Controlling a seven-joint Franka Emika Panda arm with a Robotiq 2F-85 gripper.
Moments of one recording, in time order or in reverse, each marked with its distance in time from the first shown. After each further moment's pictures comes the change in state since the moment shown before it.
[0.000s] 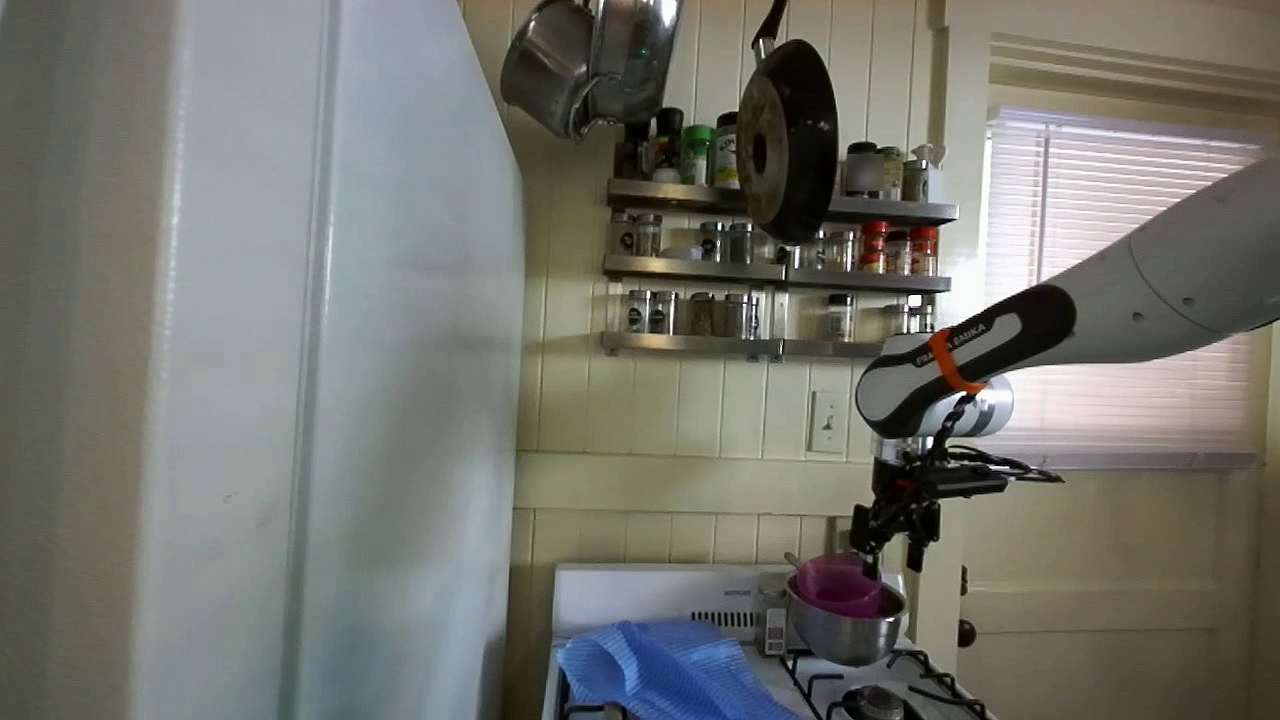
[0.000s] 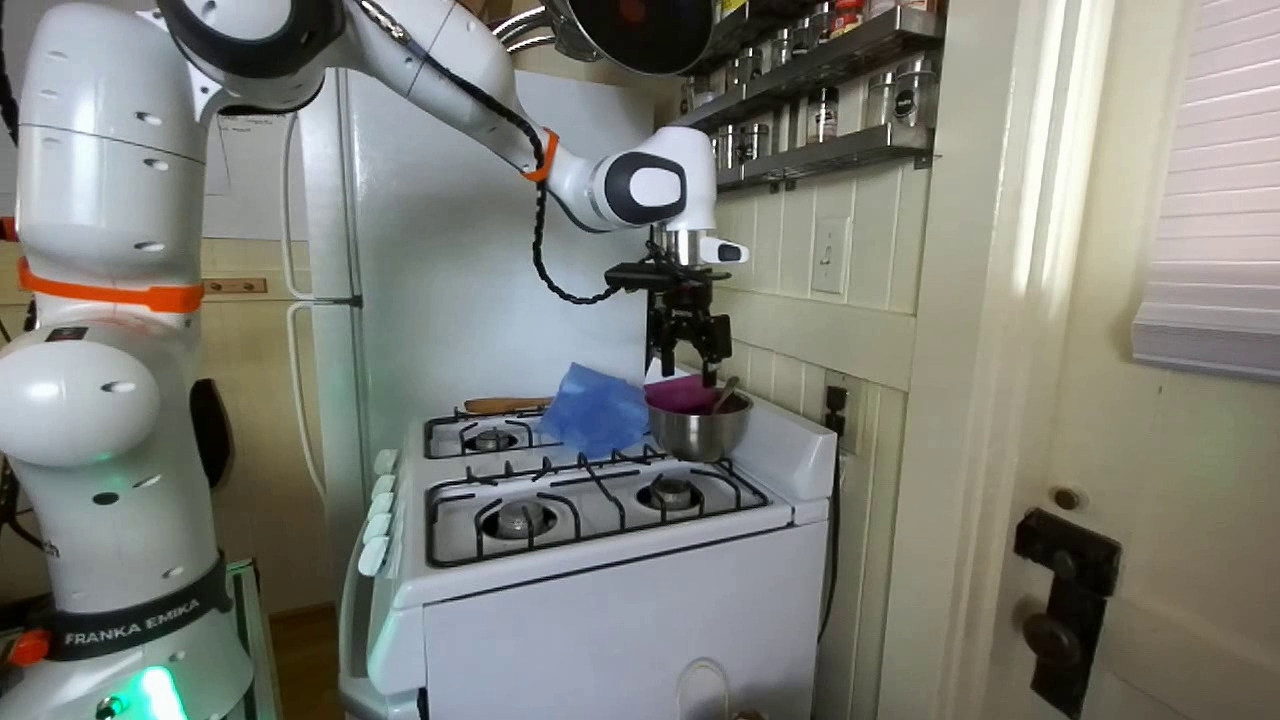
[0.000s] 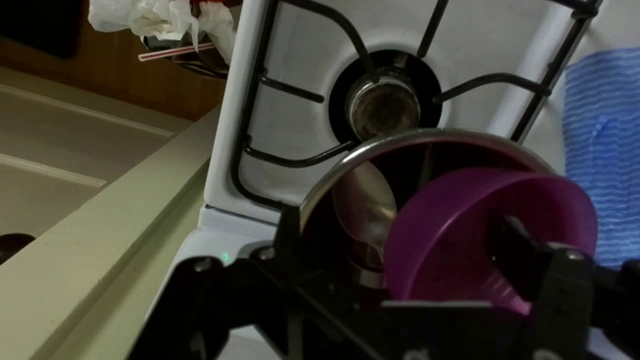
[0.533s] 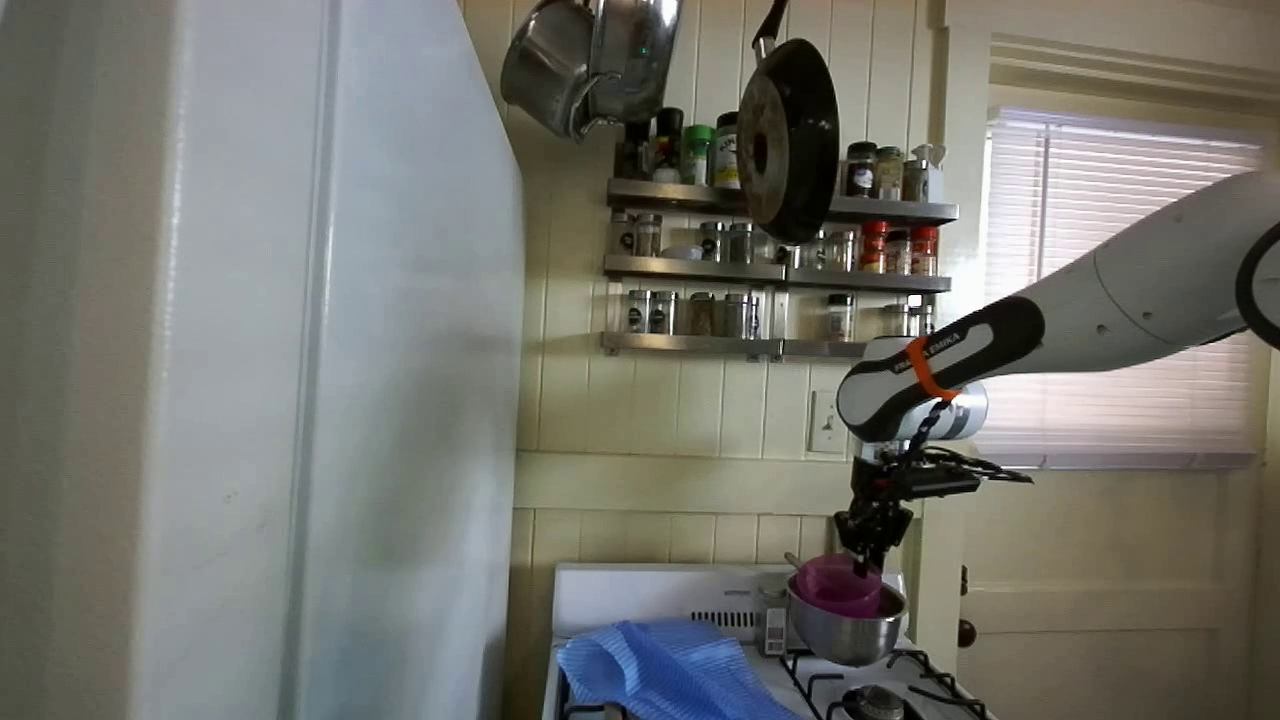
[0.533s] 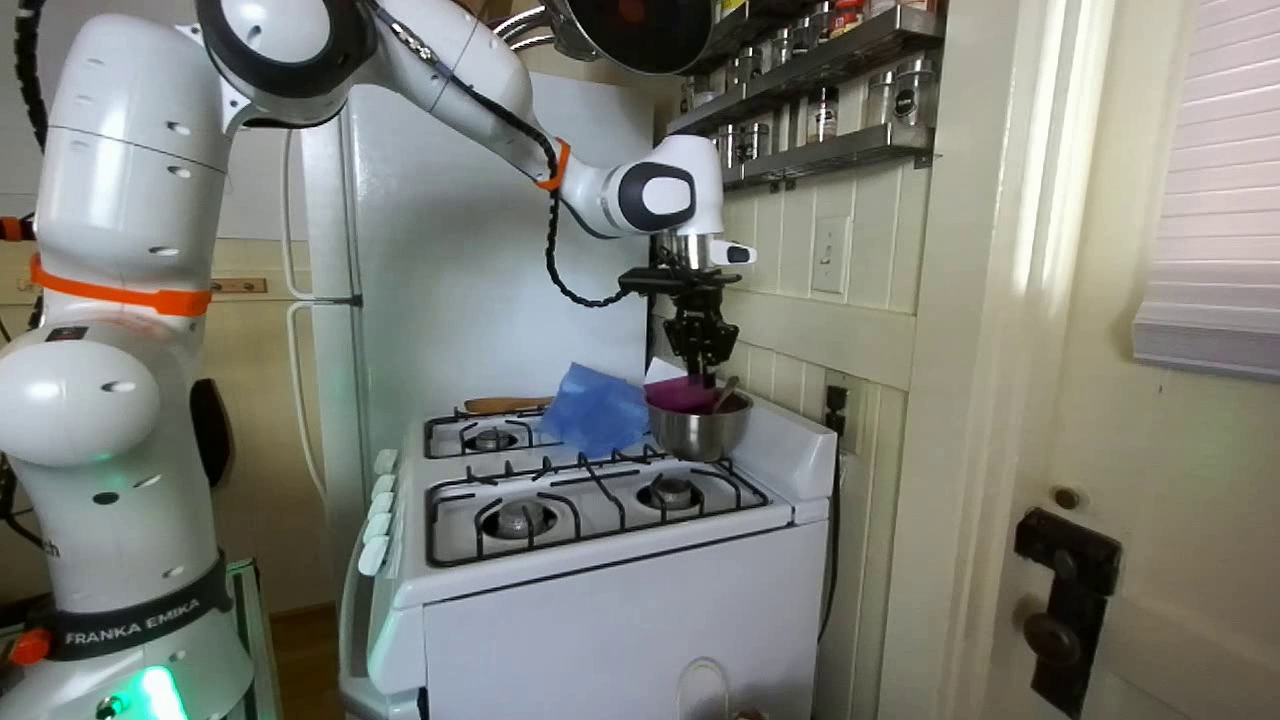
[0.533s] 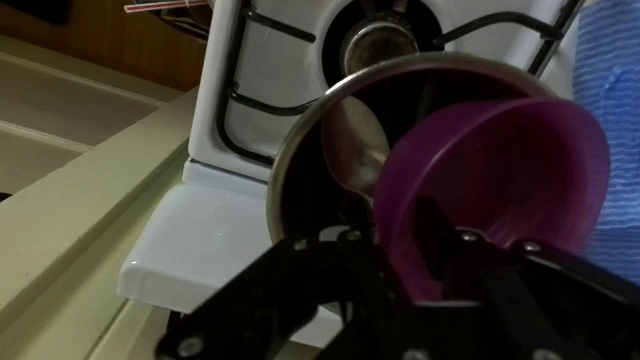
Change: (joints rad) arm 0.001 0.074 0.021 0.082 0.000 0.034 0.004
